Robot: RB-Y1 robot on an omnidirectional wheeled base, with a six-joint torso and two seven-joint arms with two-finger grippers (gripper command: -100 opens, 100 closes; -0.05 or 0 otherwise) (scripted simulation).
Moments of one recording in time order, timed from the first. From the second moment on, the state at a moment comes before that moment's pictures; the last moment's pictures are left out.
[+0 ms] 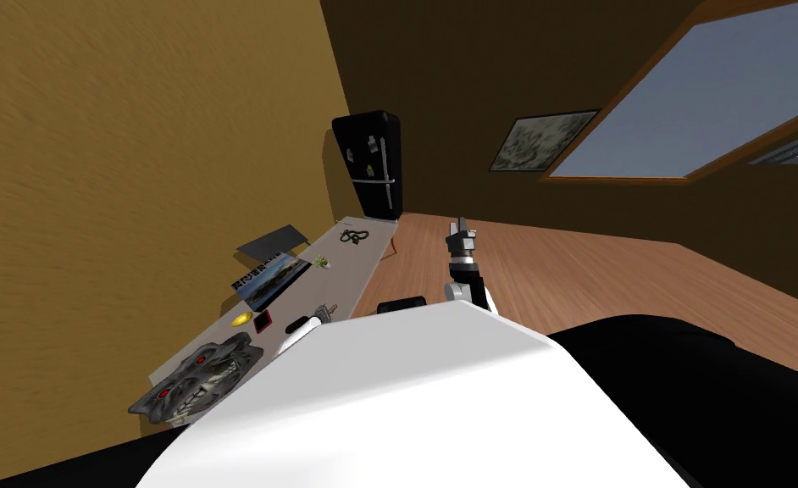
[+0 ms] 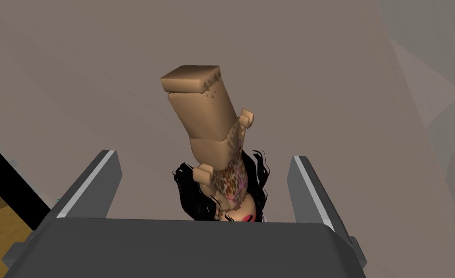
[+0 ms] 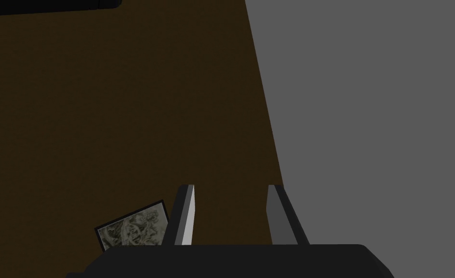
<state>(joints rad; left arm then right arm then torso) 0.19 0.36 0.30 -0.99 0.57 0.44 -0.21 0.54 0.03 0.06 -2.27 -0.03 -0.36 -0.05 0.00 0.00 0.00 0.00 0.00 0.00</state>
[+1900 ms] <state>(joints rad) 0.27 0.40 0.24 -1.05 0.61 0.40 -0.16 0.54 0.03 0.06 -2.27 -0.03 -0.36 -0.05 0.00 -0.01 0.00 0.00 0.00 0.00</state>
